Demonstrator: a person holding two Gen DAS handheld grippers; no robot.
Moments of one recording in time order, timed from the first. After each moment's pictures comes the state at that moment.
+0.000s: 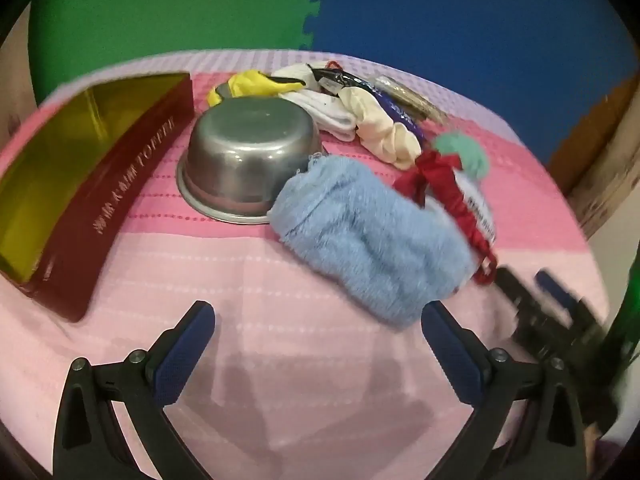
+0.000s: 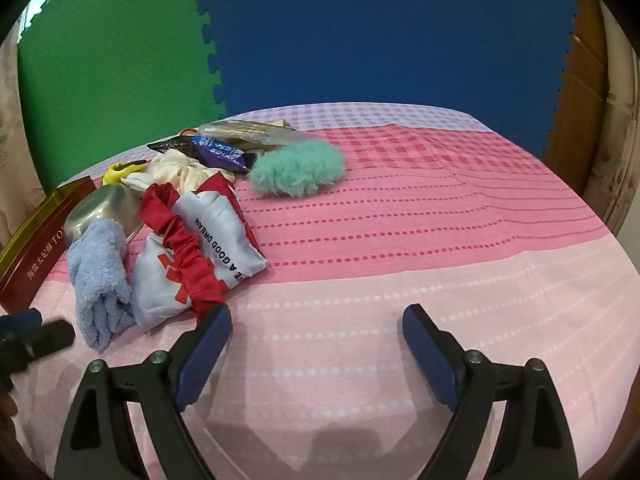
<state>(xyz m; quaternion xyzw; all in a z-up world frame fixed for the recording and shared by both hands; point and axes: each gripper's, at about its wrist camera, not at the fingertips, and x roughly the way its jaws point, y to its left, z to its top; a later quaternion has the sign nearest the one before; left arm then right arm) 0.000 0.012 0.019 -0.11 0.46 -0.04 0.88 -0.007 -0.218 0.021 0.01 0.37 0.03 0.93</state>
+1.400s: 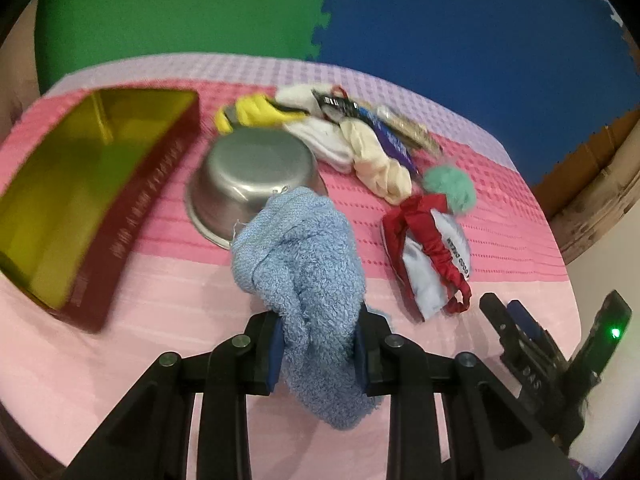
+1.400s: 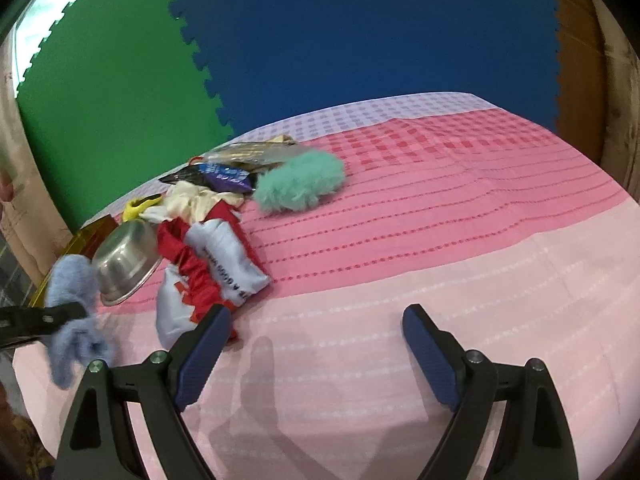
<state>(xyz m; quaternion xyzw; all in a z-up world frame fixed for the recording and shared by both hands) 0.004 0.025 0.067 -0.13 0.46 -0.03 0.88 -0.010 -0.234 0.031 0.09 0.37 0.05 0.92</state>
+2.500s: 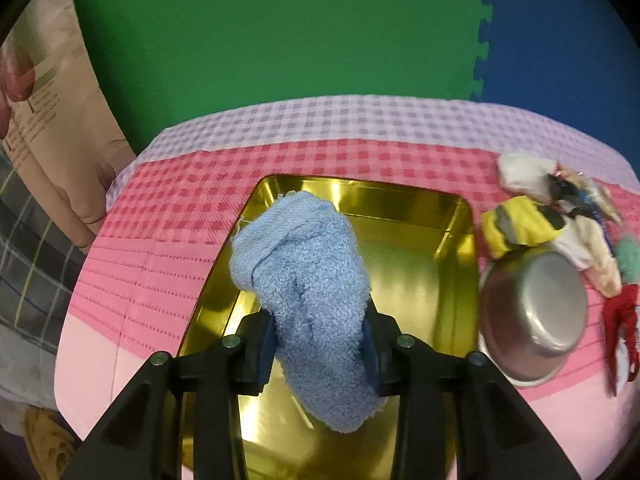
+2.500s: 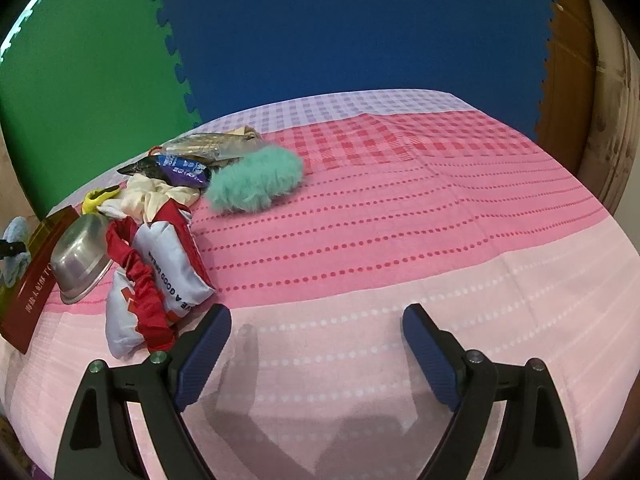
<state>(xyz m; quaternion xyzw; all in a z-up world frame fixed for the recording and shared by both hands) 0.095 0.194 0.069 0.00 0.47 0.14 0.87 0.006 -0.246 0.026 0.06 0.39 0.00 0.92</state>
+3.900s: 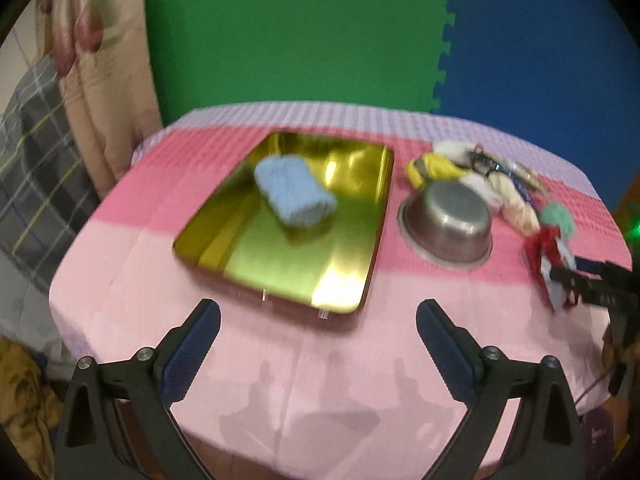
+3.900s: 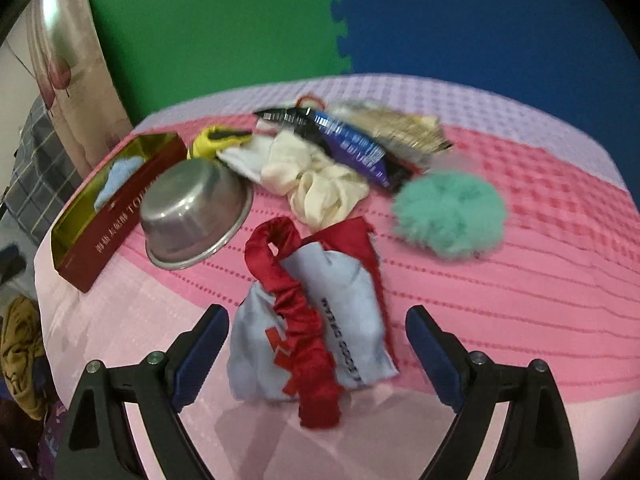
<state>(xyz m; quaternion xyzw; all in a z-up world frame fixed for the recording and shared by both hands) -0.070 0.129 0.090 -0.06 0.42 0.14 0.90 0.069 -0.152 0.044 -0.05 0.47 0.23 0.85</state>
